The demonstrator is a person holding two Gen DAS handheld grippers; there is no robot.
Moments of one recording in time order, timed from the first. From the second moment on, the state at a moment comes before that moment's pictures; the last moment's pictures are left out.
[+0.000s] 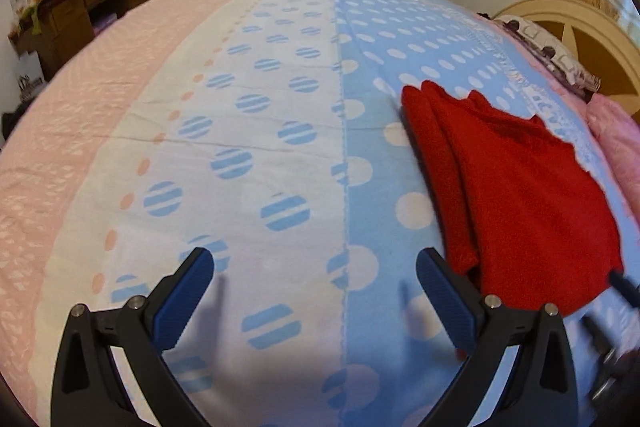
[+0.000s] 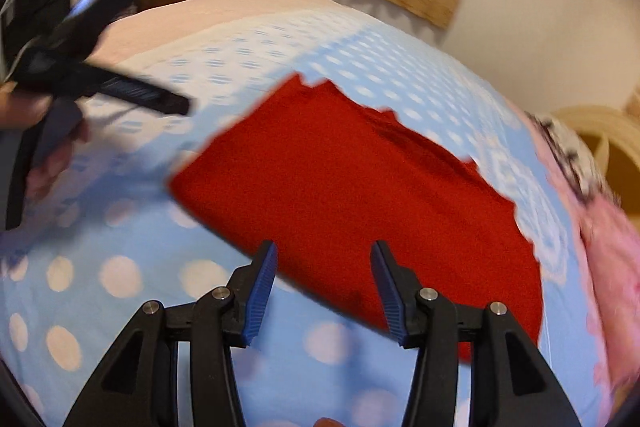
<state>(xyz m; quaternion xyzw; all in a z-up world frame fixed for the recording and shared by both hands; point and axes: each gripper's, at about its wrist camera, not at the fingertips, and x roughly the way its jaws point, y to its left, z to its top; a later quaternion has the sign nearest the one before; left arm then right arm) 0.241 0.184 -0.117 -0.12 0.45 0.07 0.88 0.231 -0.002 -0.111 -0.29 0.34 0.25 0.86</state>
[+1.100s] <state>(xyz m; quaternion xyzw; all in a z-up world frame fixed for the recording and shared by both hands) 0.345 0.168 -0.133 -0.22 0.46 -0.05 0.86 0.218 0.069 -0.149 -0.37 0.32 0.24 0.84</state>
